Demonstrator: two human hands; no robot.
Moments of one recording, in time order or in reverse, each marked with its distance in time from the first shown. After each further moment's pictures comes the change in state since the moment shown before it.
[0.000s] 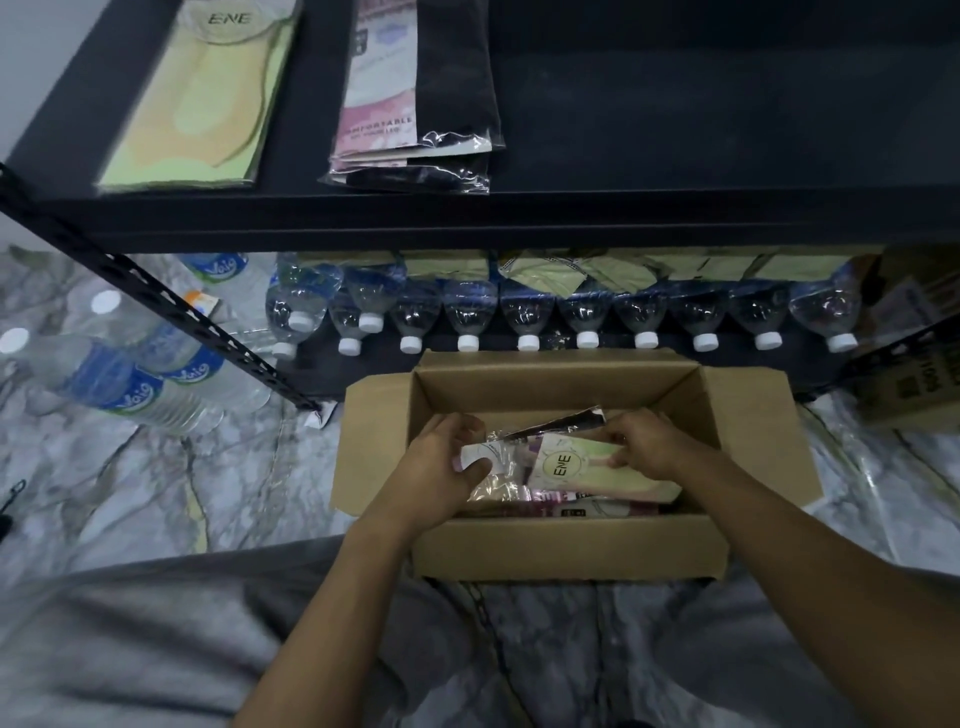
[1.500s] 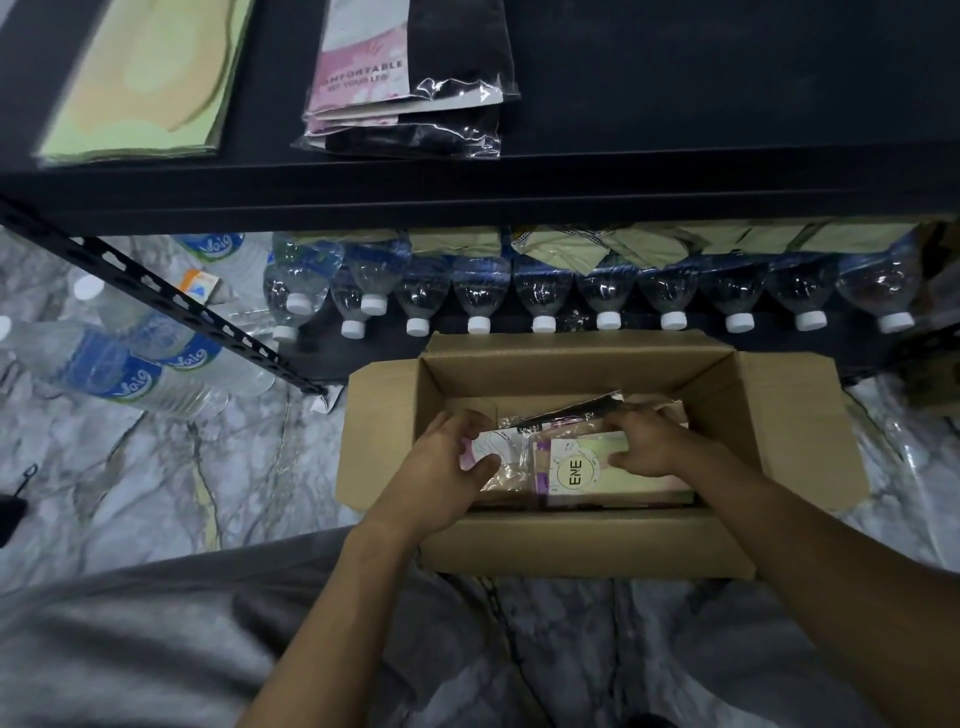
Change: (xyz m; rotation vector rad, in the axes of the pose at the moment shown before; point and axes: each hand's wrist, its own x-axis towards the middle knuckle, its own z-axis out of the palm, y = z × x) left_hand 0.006 -0.010 0.005 0.044 -0.038 -0.065; right_hand 0.028 0.000 0.024 -0.058 -0.100 -0.069
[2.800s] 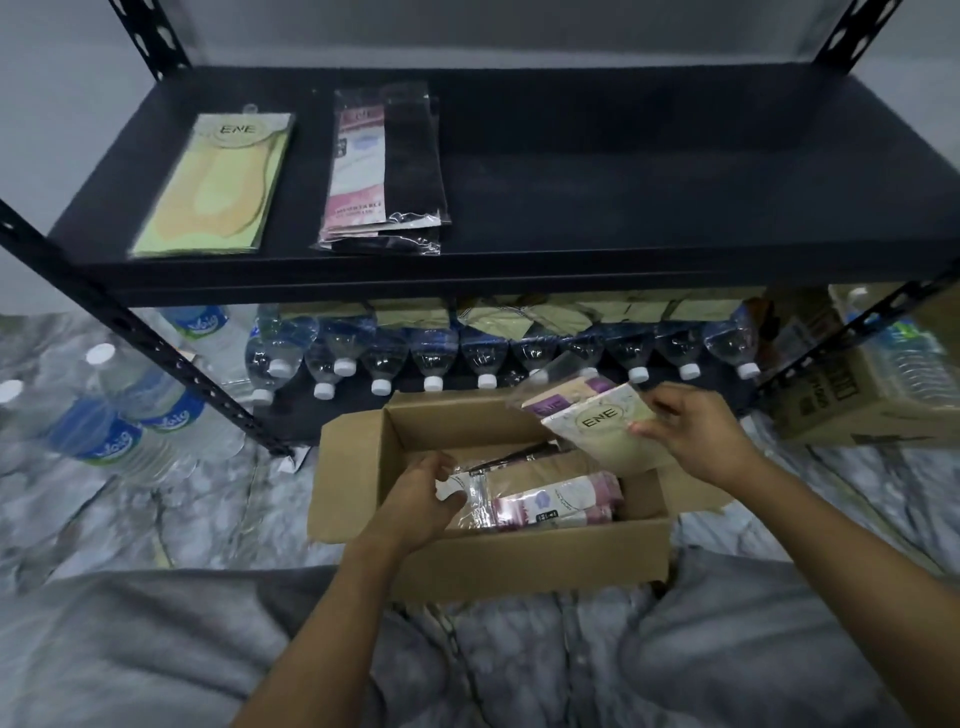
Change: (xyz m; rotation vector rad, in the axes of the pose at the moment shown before) left_hand -0.012 0.011 0.015 -0.035 -0.047 -0.013; right_hand -0.174 0.004 -0.095 0.400 0.674 -0.107
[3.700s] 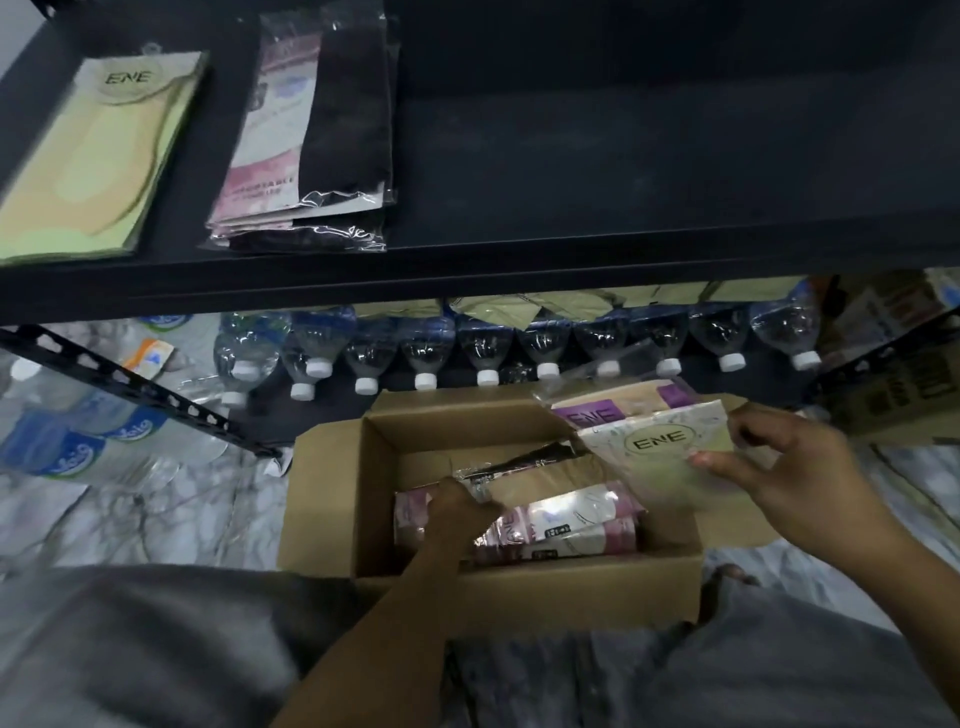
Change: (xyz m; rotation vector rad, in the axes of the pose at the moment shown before) left_hand 0.095 -0.023 0.100 -0.017 -0.019 -0.559; right_hand -0.002 0.016 -0.019 0.144 0.086 -0.063
